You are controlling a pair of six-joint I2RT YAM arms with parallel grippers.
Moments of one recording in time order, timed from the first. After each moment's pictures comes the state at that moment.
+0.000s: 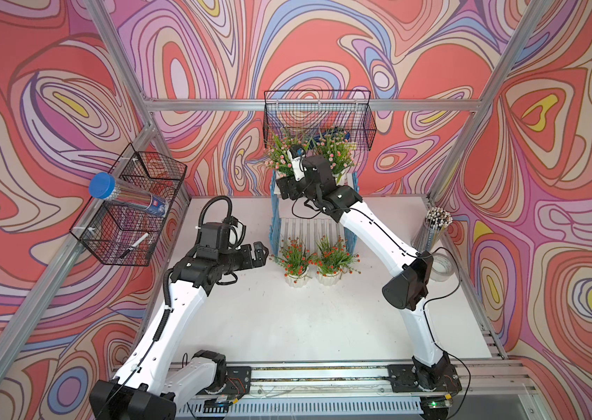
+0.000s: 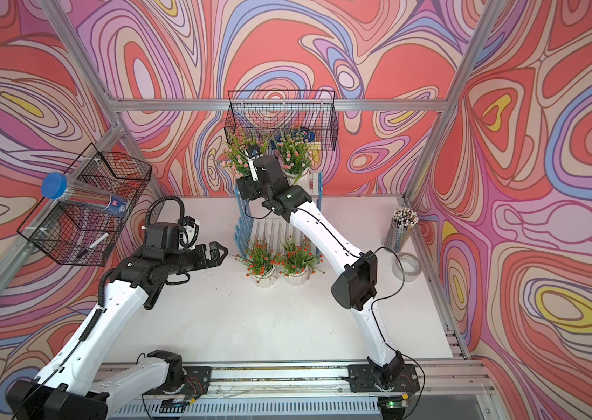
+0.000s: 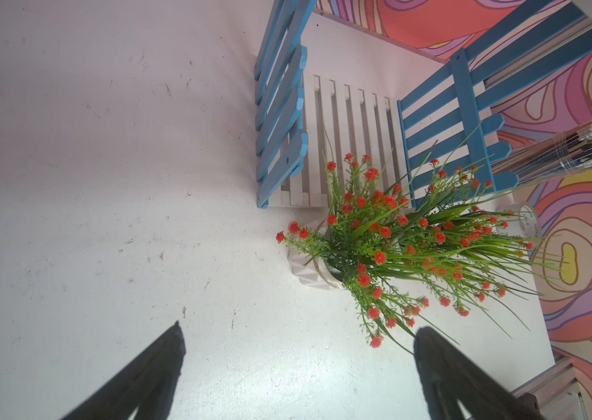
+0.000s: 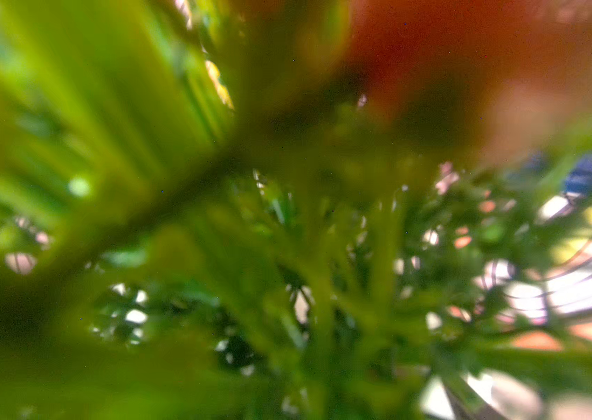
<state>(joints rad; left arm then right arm) -0.20 1.08 1.05 -0.74 0.25 -0.40 0.67 2.23 2.45 -0.54 0.16 0.03</state>
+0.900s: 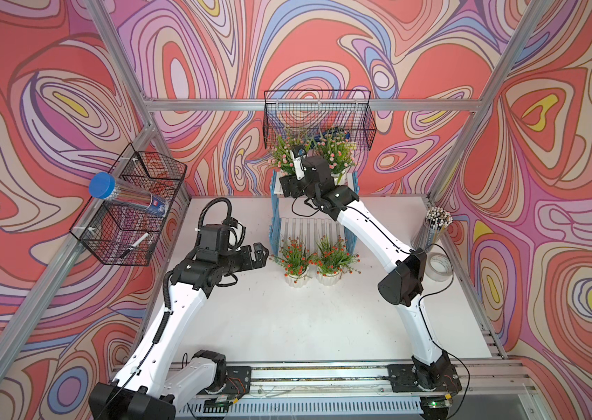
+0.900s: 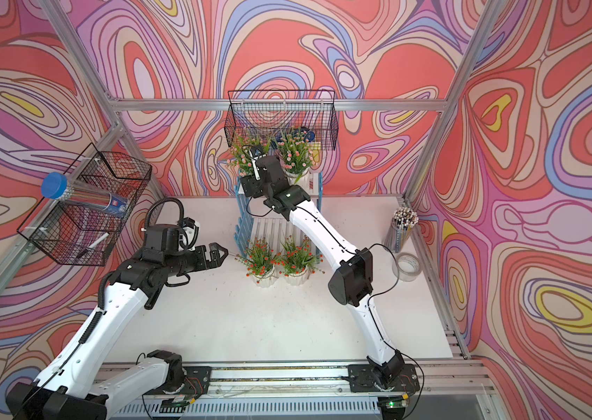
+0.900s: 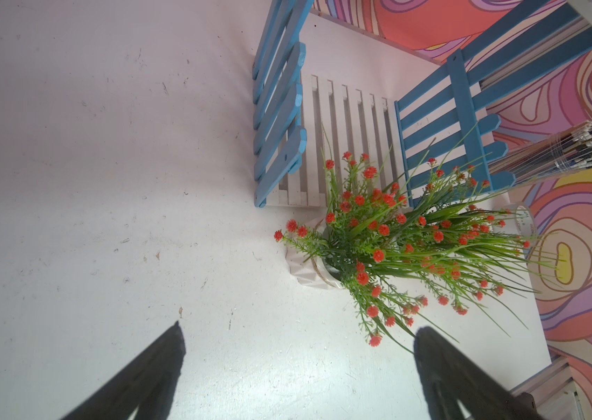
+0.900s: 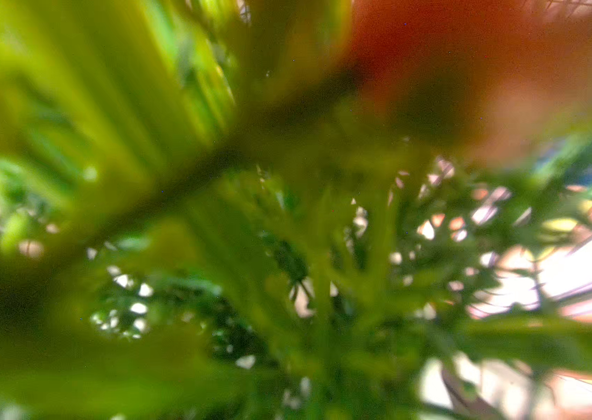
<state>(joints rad) -0.20 1.06 1.02 -0.73 0.25 -0.40 0.64 2.29 2.48 -0.52 0.19 0.02</state>
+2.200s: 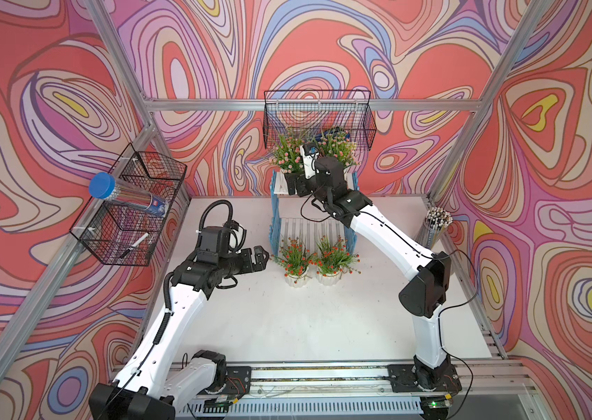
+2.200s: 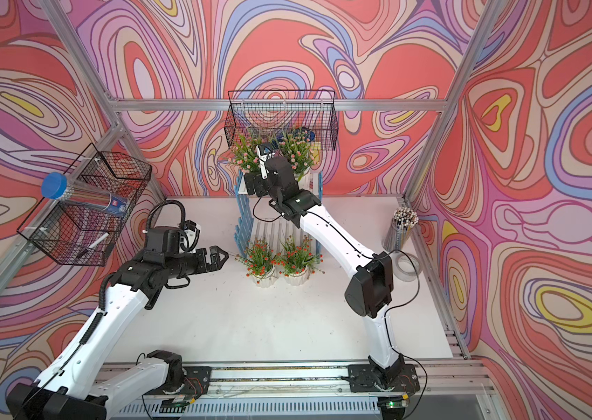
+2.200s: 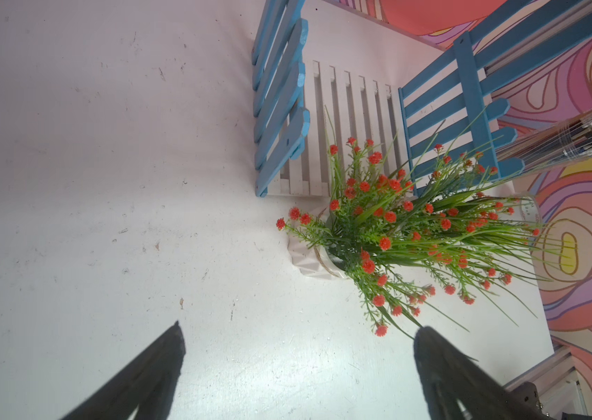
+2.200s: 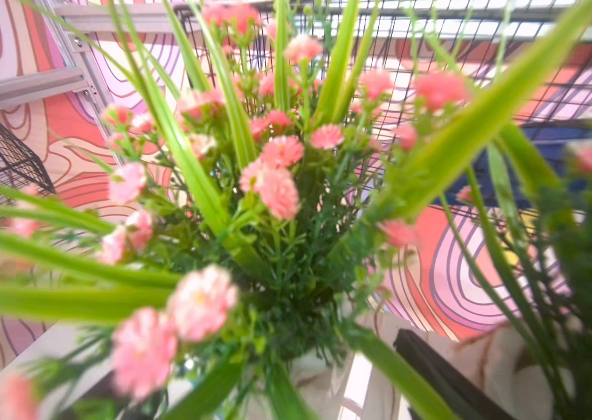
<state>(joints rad) -0.20 1.05 1.00 -0.74 0.26 -0.39 0.66 2.04 2.12 -0.30 0.20 0.05</state>
